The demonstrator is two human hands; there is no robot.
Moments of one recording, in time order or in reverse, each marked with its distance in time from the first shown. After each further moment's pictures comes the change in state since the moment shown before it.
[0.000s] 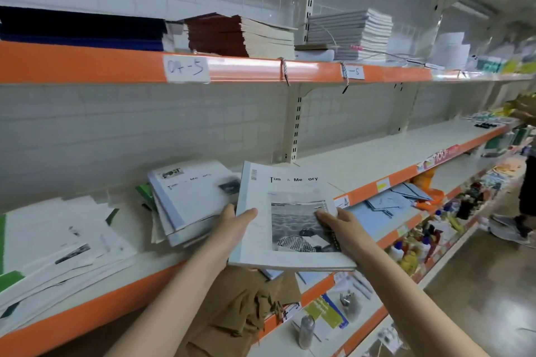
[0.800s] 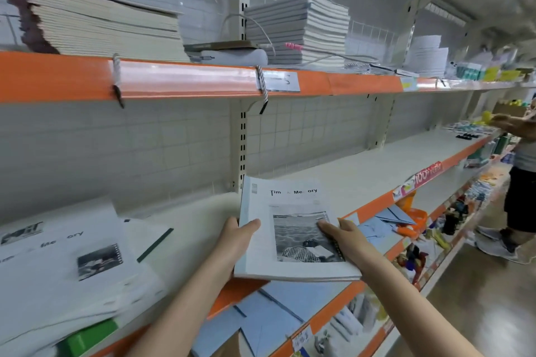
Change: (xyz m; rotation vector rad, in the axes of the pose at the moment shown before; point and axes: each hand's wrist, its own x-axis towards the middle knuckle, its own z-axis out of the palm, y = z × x) left_hand 0.183 0.026 0.198 -0.030 -0.048 -0.023; right_hand 0.169 0.004 -0.167 -0.050 0.022 0.004
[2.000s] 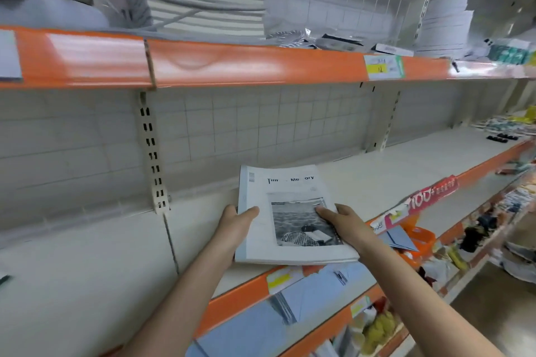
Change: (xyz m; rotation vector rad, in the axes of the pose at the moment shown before) left_hand 0.173 0.042 0.217 -0.036 0.108 -0.053; right_hand 0.233 0.029 -0.189 0.033 -0.120 0.034
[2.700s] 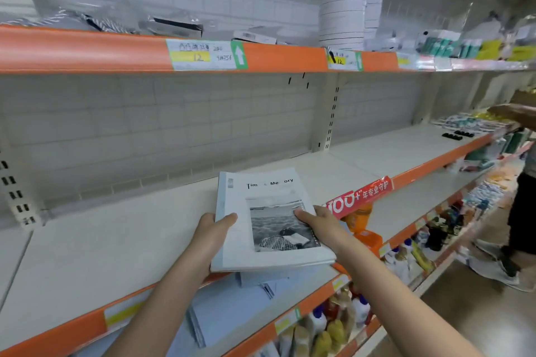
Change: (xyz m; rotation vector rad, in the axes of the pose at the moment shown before) left_hand 0.017 0.006 0.215 0.018 0.056 -0.031; right_hand 0.053 0.042 -0.210 -0.009 -0.082 0.033
